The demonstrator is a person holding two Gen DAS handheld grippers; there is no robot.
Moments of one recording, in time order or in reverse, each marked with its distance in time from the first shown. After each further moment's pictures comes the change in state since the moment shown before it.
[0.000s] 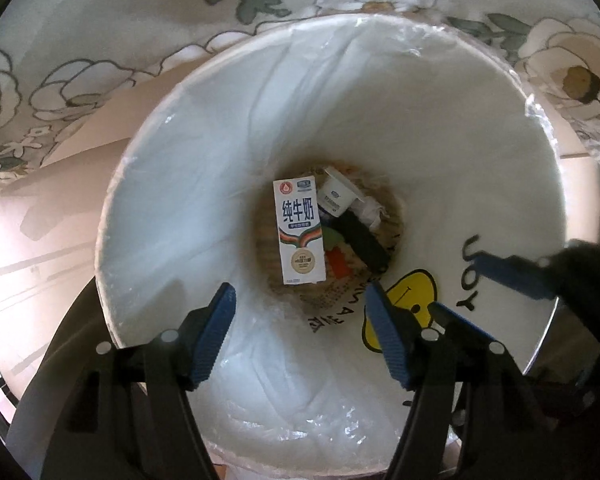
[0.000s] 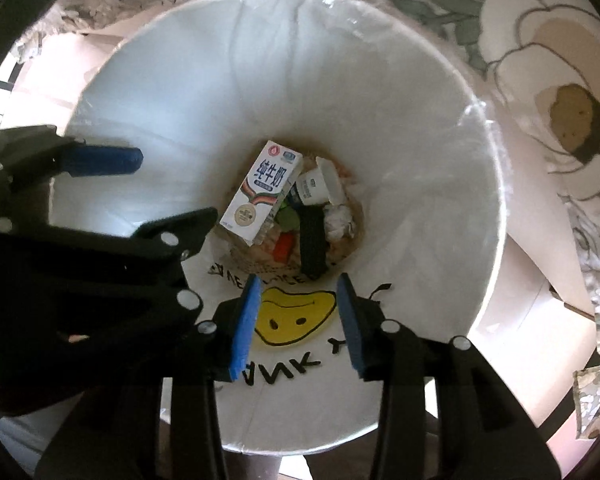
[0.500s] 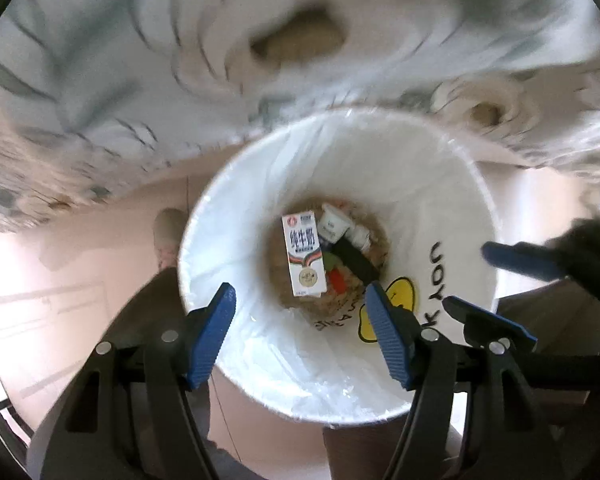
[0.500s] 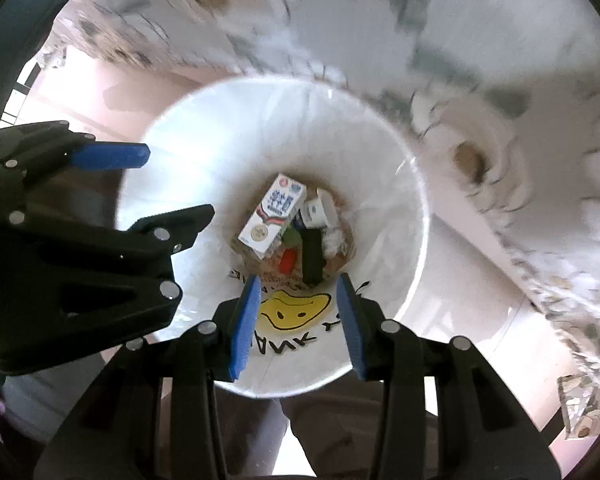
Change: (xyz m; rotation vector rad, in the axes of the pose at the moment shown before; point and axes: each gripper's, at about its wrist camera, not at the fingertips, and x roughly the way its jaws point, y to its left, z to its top) left arm -0.085 -0.010 -0.018 0.055 -0.176 0.034; right arm -0.092 -0.013 -0.028 -0.049 -0.149 0.003
